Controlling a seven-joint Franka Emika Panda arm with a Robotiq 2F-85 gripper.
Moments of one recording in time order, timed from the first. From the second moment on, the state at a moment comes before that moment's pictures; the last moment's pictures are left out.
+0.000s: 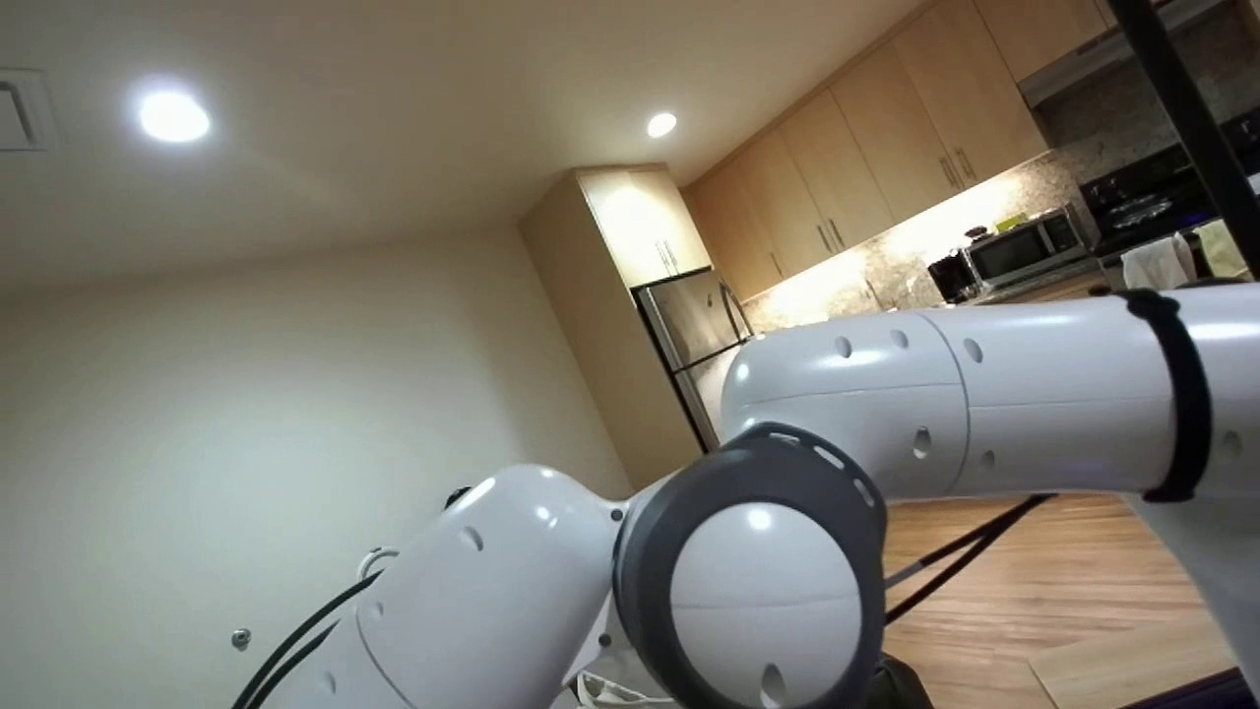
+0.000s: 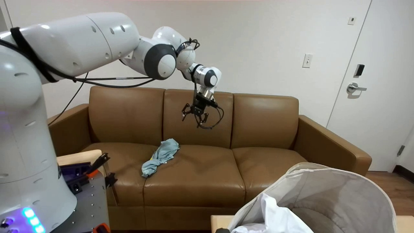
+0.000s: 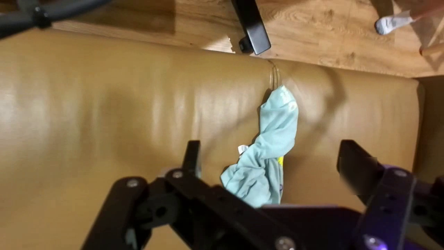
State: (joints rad) arm 0.36 1.19 0.22 -0.82 -0.04 1.54 -0.63
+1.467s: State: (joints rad) arm 0.63 1.16 0.22 -1.09 -0.22 1.92 -0.80
